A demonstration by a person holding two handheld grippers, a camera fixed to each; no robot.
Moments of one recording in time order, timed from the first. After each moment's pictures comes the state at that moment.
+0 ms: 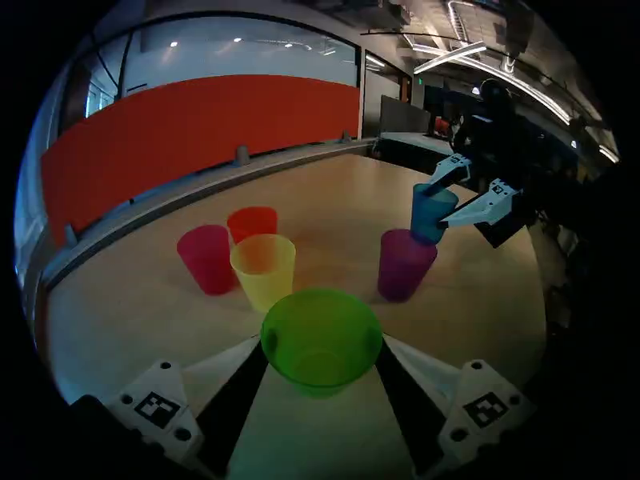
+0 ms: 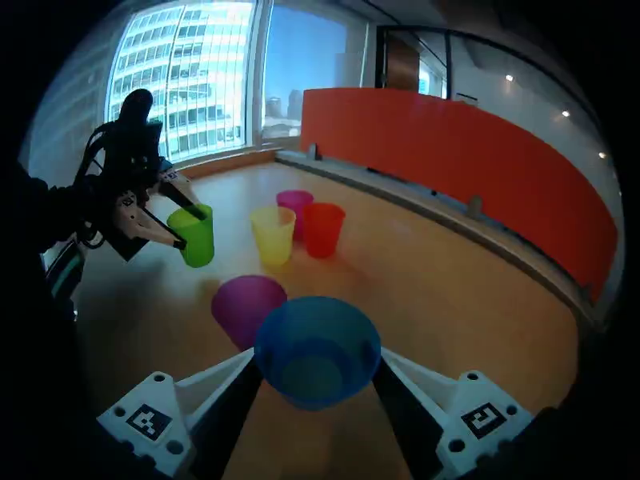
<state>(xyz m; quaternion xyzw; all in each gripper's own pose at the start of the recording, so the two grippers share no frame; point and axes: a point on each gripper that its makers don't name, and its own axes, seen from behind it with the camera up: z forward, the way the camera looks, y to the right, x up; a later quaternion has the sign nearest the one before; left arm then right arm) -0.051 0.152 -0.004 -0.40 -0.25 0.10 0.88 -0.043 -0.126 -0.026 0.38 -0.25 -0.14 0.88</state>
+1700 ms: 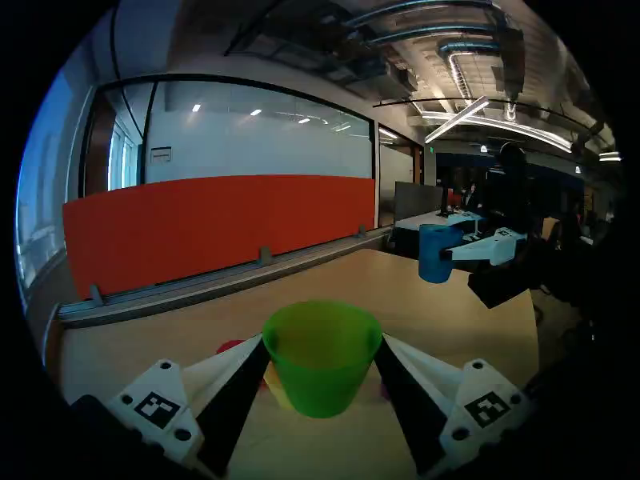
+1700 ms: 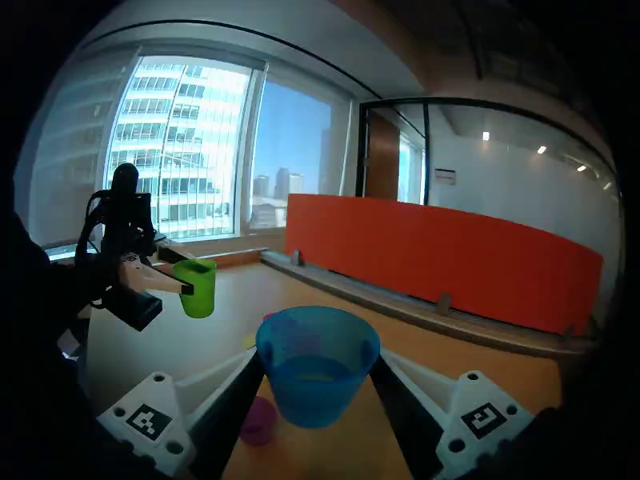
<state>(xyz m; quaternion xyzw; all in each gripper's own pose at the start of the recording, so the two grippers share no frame) 0.096 0.161 0.023 -0.37 -0.09 0.03 0.92 0.112 -0.141 0.001 0.37 -0.08 -0.07 0.92</state>
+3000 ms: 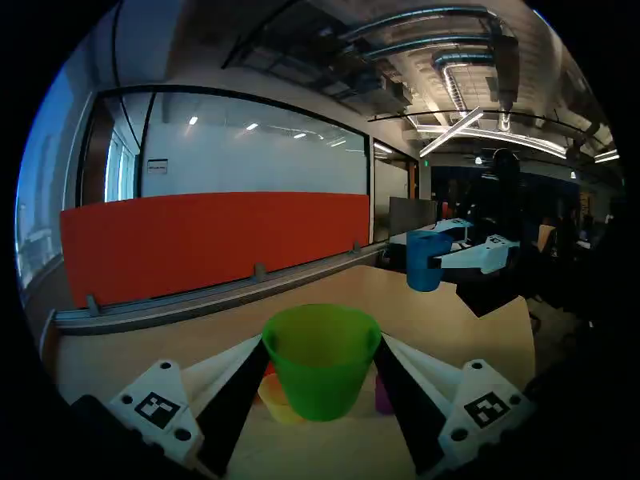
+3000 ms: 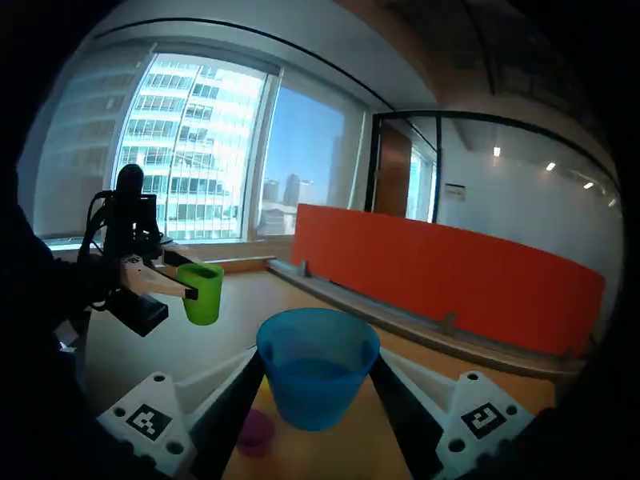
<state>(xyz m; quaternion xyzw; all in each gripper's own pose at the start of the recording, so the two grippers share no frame) 0.113 0.169 0.019 -0.38 -0.06 0.02 0.92 0.133 -0.157 0.004 0.39 -0.06 -0.09 0.91</state>
